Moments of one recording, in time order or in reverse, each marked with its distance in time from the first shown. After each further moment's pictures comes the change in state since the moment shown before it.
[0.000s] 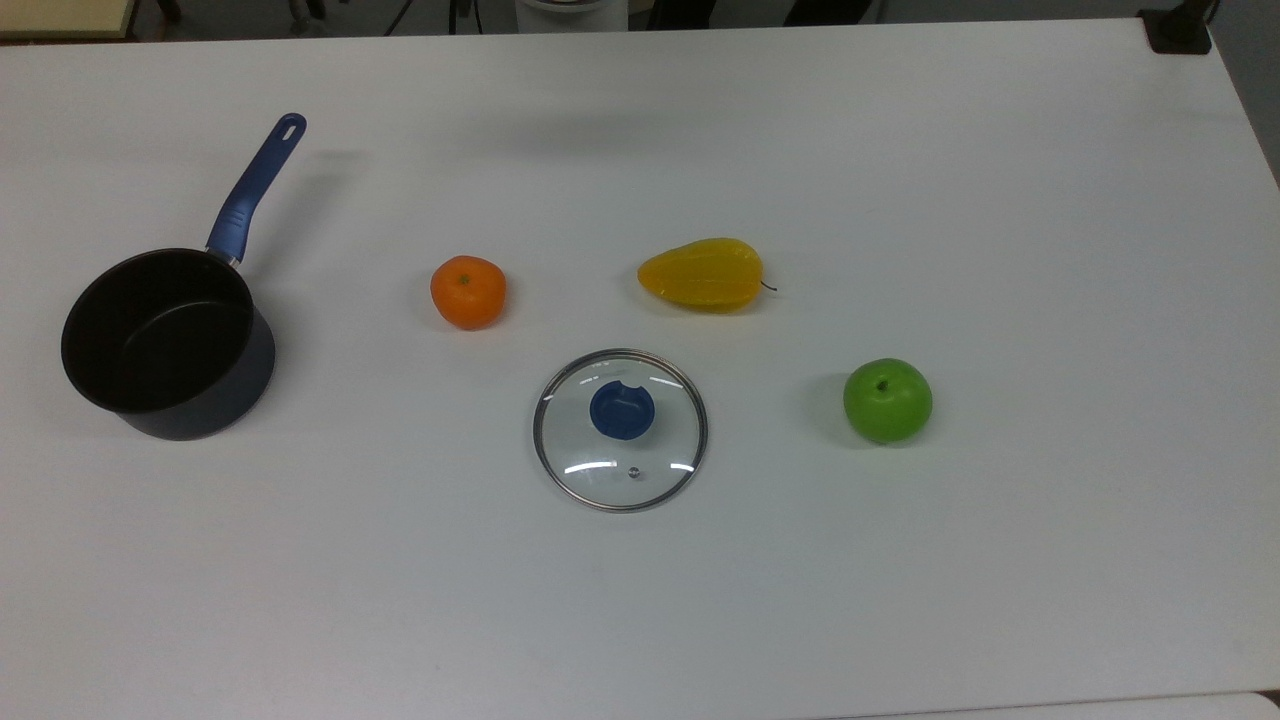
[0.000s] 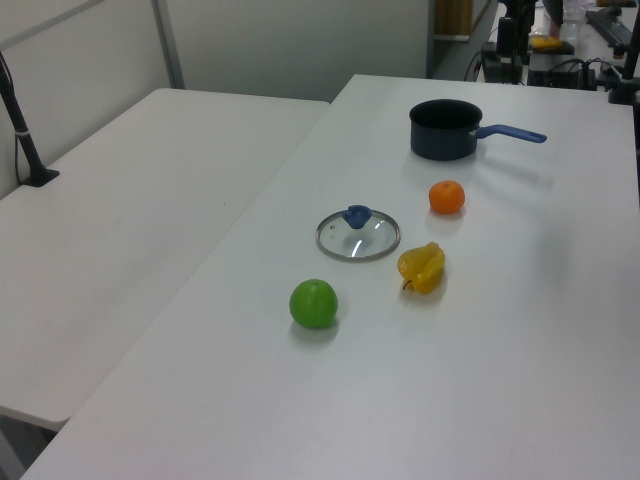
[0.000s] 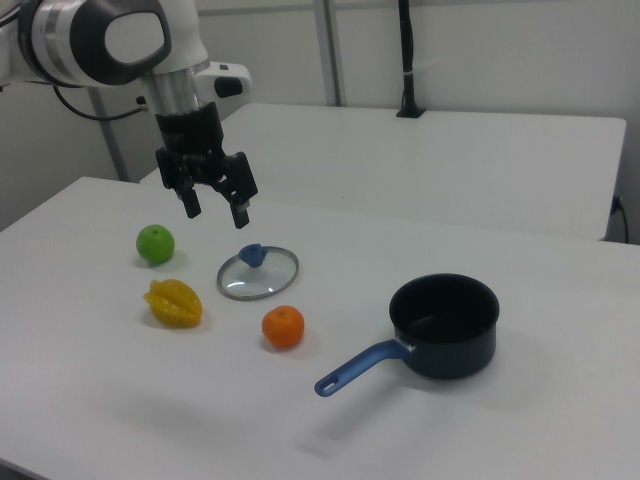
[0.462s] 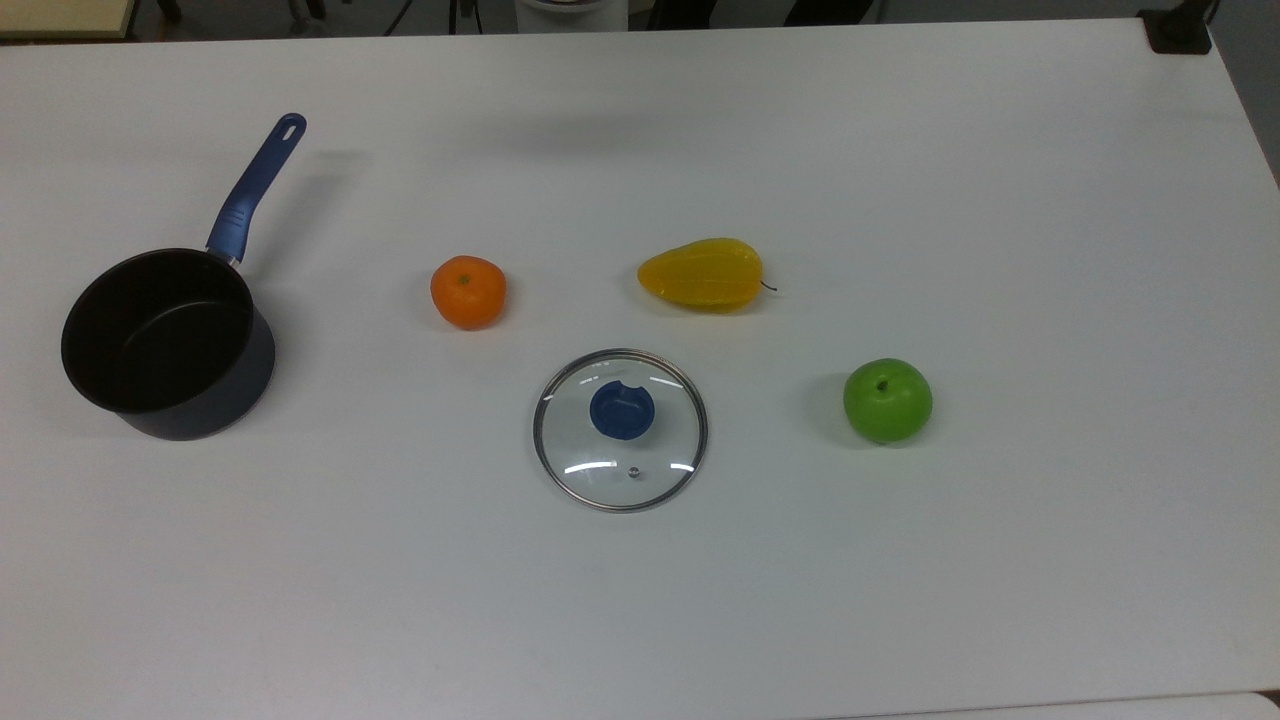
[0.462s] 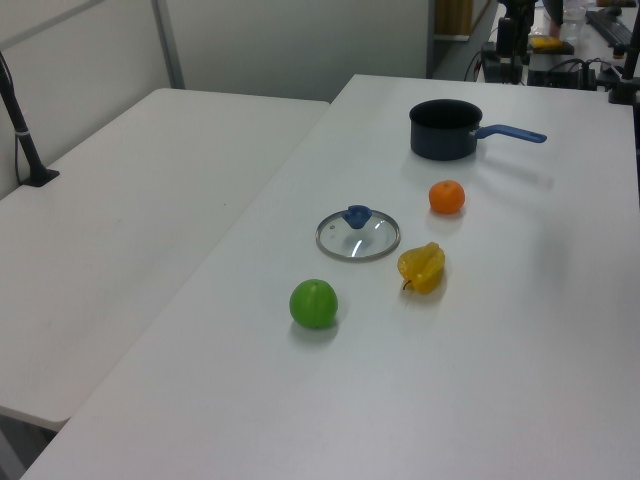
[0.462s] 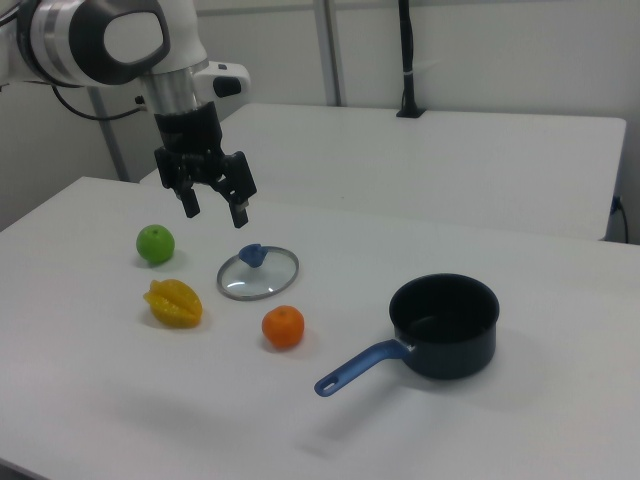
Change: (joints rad) arm 0.002 0.000 0.002 0.000 0.000 0.000 0.000
